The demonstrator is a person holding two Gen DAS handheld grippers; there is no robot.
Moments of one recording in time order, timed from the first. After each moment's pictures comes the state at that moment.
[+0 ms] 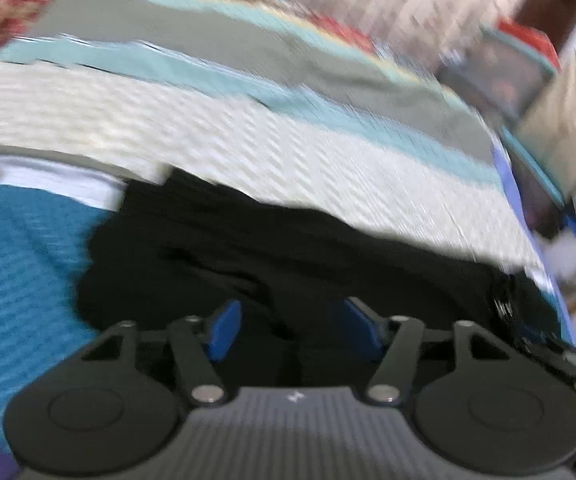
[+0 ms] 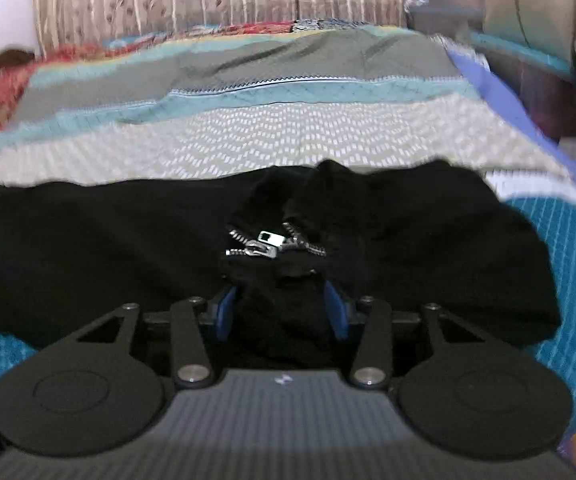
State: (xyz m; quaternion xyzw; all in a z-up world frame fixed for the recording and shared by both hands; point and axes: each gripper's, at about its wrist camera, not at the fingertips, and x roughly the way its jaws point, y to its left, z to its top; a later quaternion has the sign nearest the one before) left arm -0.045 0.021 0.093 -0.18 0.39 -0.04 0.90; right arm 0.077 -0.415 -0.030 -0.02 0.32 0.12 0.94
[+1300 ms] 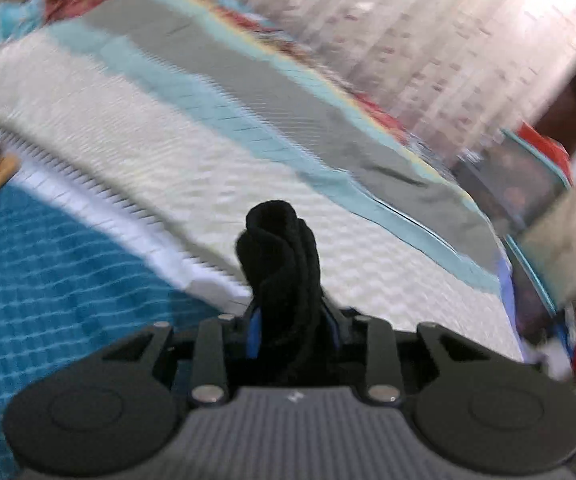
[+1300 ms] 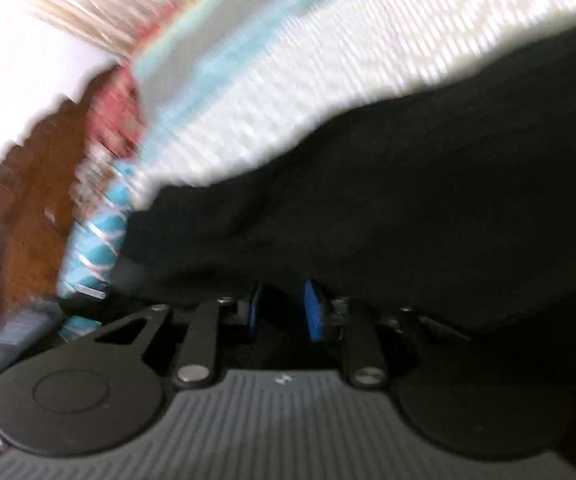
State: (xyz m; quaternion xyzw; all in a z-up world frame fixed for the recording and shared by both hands) left arm -0.011 0.059 0.070 -0.26 0.30 -0.04 0.92; right arm 0.147 -0.189 -0.043 0.28 0.52 0.31 0.75
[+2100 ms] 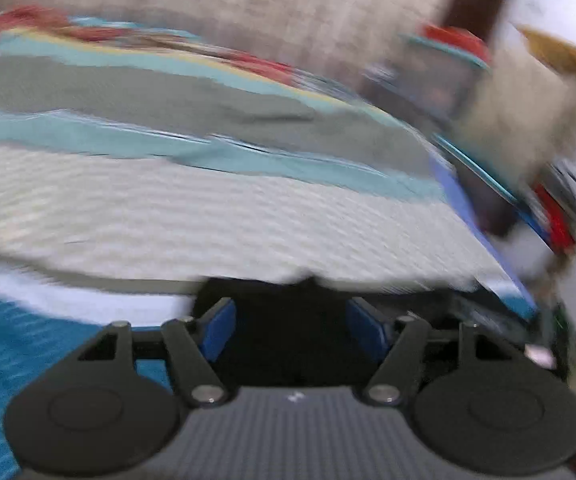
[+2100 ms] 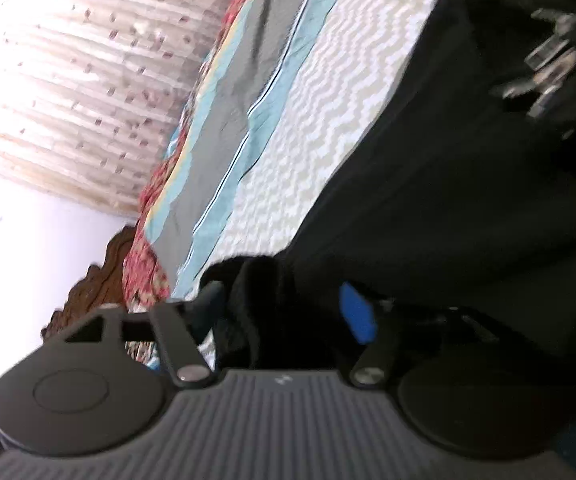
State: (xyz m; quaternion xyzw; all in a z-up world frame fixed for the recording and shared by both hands) left arm 0.001 -0.028 0.101 -0.14 0.33 -0.11 0.93; right arm 0.120 -0.357 -0.037 0.49 0.39 0.24 0.75
